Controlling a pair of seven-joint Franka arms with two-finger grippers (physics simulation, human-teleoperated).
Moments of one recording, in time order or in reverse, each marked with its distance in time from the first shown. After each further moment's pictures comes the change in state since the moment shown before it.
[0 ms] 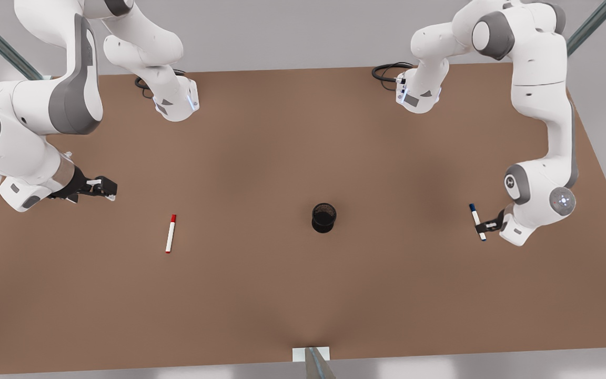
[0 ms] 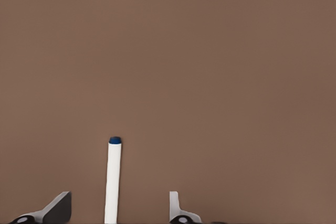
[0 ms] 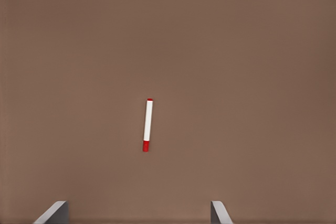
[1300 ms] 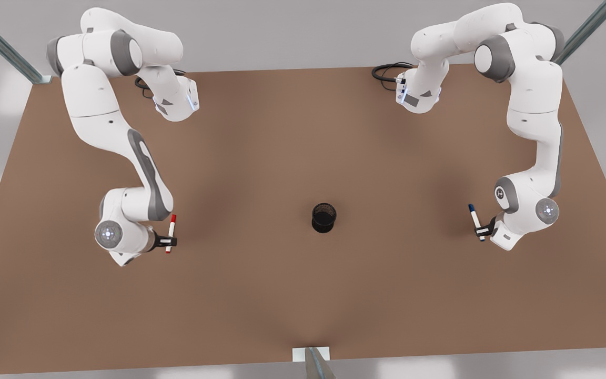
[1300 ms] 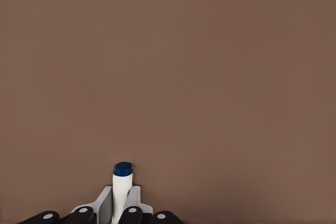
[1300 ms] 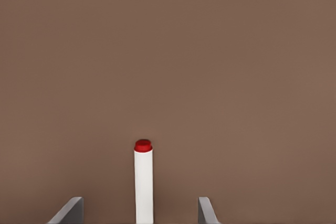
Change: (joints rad) left arm 0.033 0.154 0.002 0.012 -0.003 0.128 0.077; right arm -0.010 0.455 0.024 -0.327 0.028 0.660 0.107
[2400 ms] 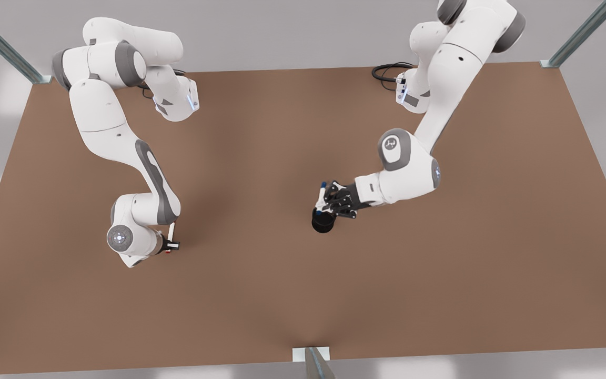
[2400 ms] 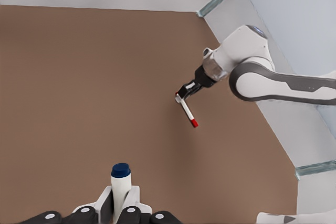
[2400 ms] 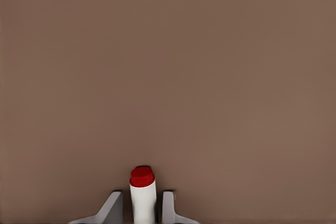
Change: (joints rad) left arm -0.320 -0.233 -0.481 0.061 -0.968 0.025 0.663; right arm 0.007 0.079 0.001 0.005 0.011 0.081 0.064
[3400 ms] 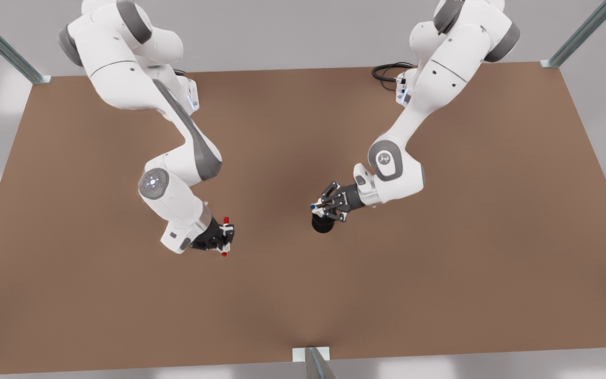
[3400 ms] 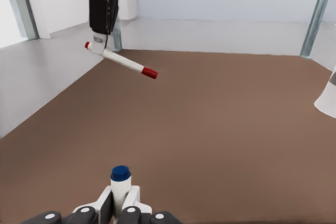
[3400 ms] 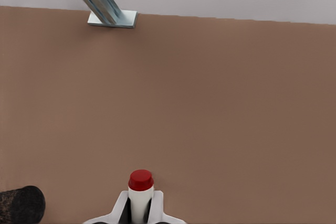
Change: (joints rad) left arm -0.039 0.075 0.002 -0.103 -0.466 0.106 1.432; right arm 0.073 -0.219 0.314 0.173 0.002 0.059 0.011
